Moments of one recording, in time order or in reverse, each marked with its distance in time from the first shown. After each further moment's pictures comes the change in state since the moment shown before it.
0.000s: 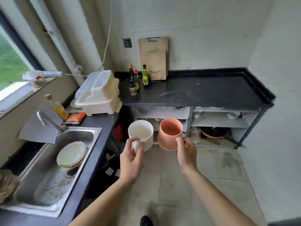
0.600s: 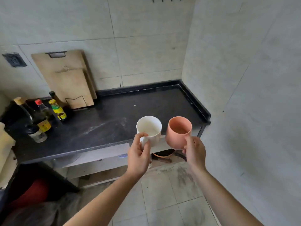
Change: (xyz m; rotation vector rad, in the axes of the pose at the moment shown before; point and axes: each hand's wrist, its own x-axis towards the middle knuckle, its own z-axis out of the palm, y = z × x) left_hand 0.261 0.073 0.431 -0.170 -0.441 0.101; right_hand 0.388 -0.053 -0.218 -0.017 0.414 0.039
